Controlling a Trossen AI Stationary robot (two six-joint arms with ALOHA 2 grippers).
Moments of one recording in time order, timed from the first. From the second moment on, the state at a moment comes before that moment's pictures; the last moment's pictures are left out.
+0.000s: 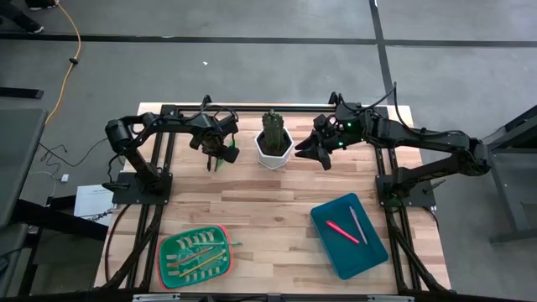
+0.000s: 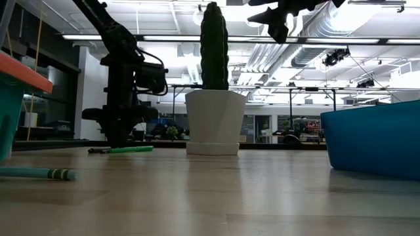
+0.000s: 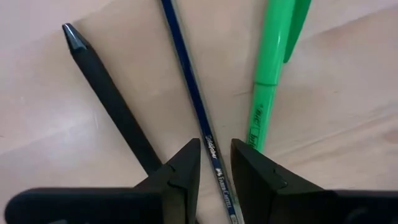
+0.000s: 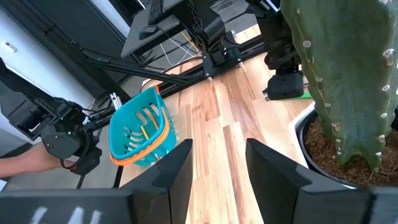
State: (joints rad) left arm 0.68 1.68 0.90 -0.75 -0.01 -0.63; right arm -0.27 1.18 1.03 -0.24 -0.41 0.34
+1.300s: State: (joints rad) left arm 0.68 1.72 0.93 -0.77 0.01 -0.60; right arm -0.27 1.18 1.03 -0.24 -0.40 0.33
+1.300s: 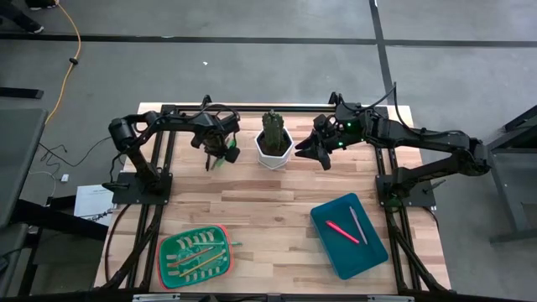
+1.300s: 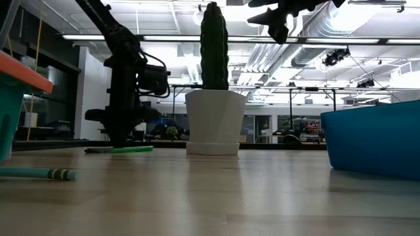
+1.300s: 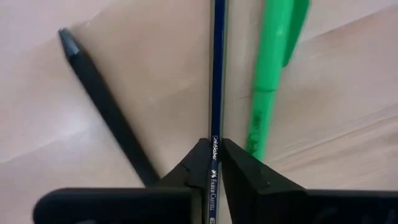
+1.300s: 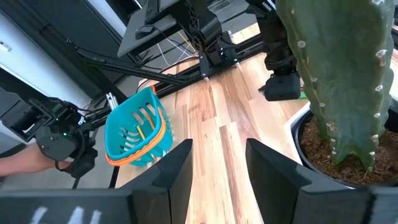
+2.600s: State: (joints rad) left arm 0.68 1.58 1.12 -0.89 -0.09 -0.30; right arm -0.27 1.18 1.03 -0.24 -0.40 0.31
